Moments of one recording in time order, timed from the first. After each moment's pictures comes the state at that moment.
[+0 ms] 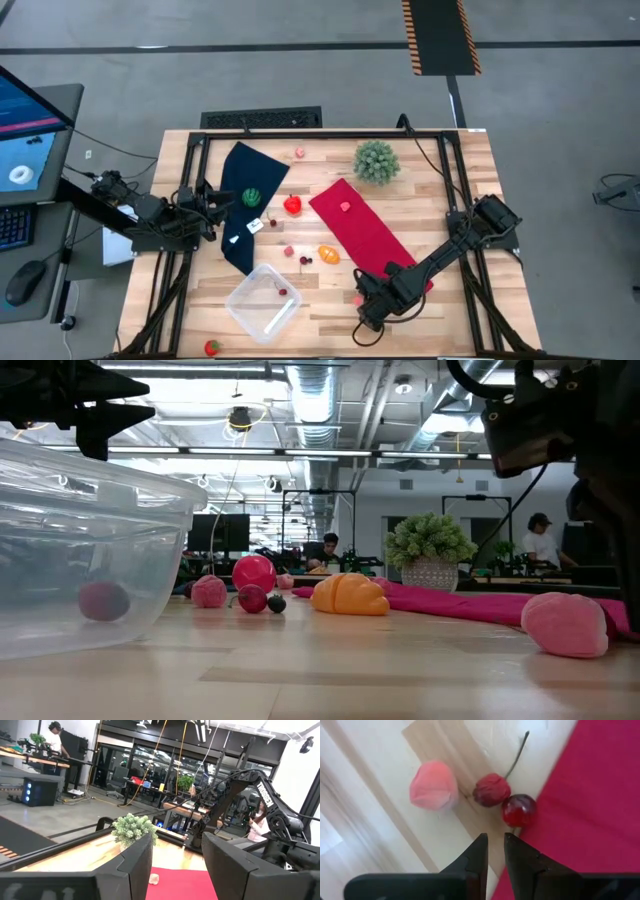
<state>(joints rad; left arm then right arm) -0.52 0.01 0.06 0.23 -0.83 -0.12 0.65 1.94 1.25 -0.75 0.07 1.14</state>
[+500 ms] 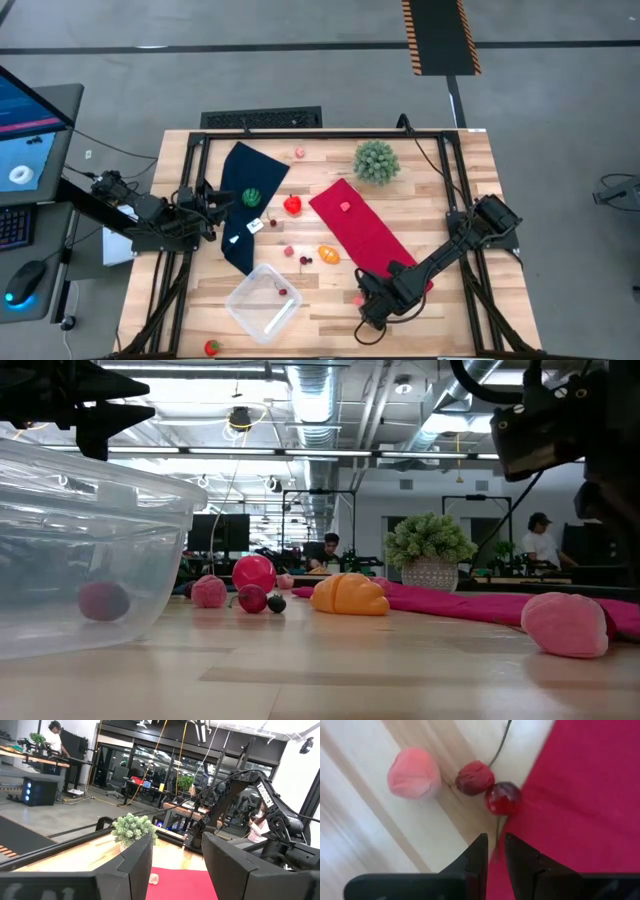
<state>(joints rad) -0.52 0.01 0.06 0.23 -0.83 -0.12 0.65 1.94 1.25 -0.80 0.05 1.15</state>
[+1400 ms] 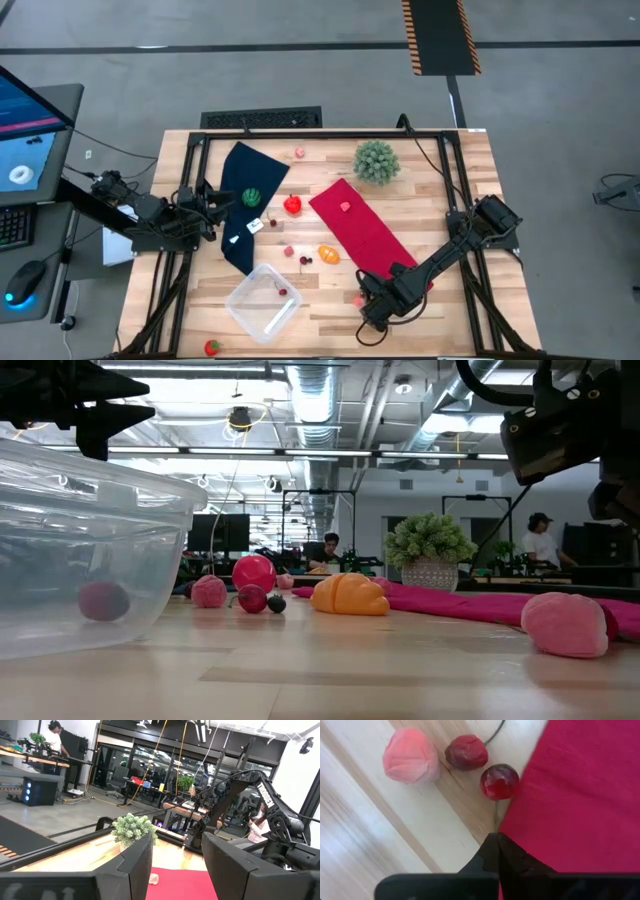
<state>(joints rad) -0.52 0.01 0.06 0.23 -0.83 -0.12 0.66 1.94 1.25 -0.81 0.02 1.19</state>
